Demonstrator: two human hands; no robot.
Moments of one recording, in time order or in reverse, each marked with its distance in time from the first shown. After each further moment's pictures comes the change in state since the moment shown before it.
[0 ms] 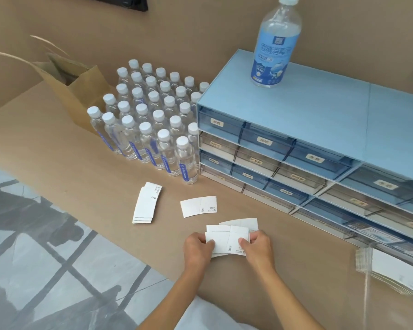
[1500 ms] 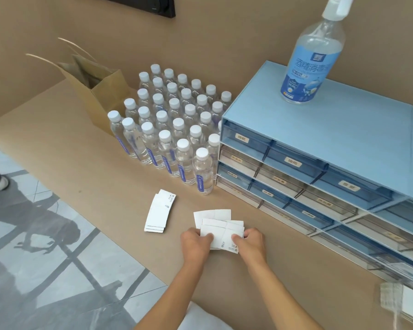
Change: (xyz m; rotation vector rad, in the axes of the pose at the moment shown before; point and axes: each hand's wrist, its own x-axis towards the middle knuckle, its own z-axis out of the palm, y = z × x) left_hand 0.037 0.034 -0.037 -0.170 0.103 -0.016; right_hand 0.026 -0.057 0.050 -0.019 -0.072 0.037
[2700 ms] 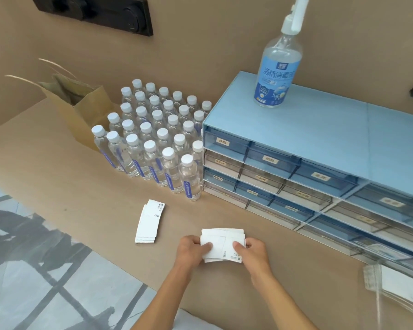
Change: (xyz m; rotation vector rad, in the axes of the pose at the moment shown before) left_hand 0.010 -0.016 -0.004 0.072 -0.285 0.040; right_hand -0.019 0.030 -0.025 0.336 -0.025 -0.049
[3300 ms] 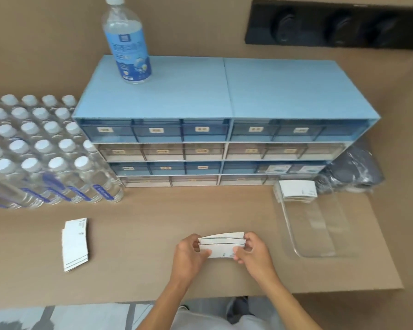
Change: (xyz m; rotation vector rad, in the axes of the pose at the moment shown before) left_hand -0.074 -0.044 0.105 0.495 -0.305 0.429; right_hand -0.102 0.100 -0.125 0.131 0.242 -0.009
